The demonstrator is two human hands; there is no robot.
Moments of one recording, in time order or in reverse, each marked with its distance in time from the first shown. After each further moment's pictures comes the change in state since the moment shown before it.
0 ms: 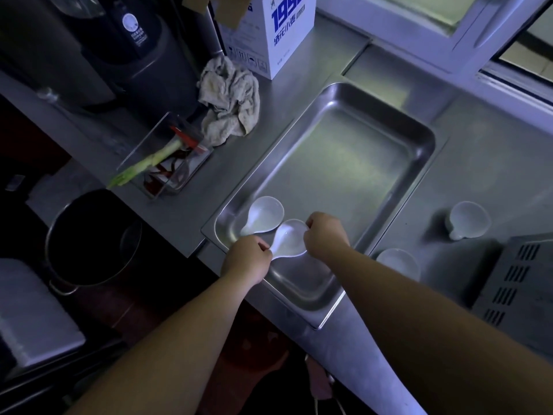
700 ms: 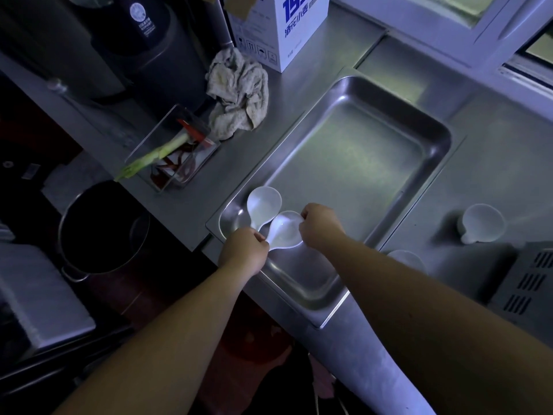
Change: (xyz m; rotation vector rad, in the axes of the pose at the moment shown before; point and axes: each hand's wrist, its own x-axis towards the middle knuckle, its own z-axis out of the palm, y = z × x) left_hand 0.007 -0.002 -0.010 -0.030 0.045 -0.088; right_hand 0.023 -0.013 0.011 -0.007 -0.050 -0.081
